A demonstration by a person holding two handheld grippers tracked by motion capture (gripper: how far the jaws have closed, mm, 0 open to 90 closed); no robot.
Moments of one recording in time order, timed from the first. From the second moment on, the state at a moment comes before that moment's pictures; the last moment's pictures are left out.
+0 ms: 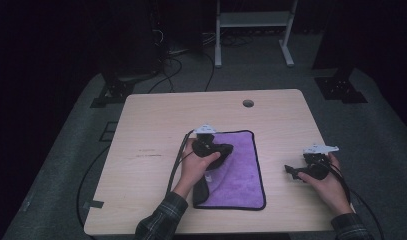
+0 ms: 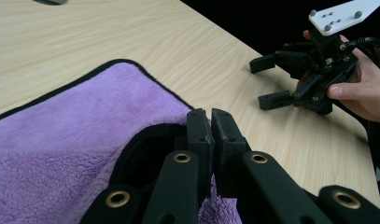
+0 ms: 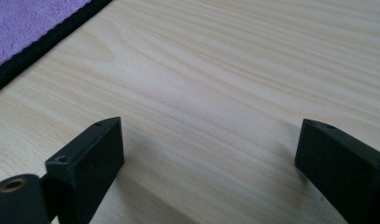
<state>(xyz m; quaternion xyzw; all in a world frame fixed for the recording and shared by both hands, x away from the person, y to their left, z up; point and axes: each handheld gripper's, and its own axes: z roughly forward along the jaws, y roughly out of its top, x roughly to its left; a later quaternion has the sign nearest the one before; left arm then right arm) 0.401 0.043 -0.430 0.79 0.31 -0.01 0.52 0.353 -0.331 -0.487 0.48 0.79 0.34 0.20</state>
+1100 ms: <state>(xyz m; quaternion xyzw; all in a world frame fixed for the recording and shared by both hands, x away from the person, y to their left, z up) 0.417 -0.040 -0.468 0.83 0.27 -0.05 0.48 0.354 -0.331 -0.487 0.47 0.79 0.34 0.20</state>
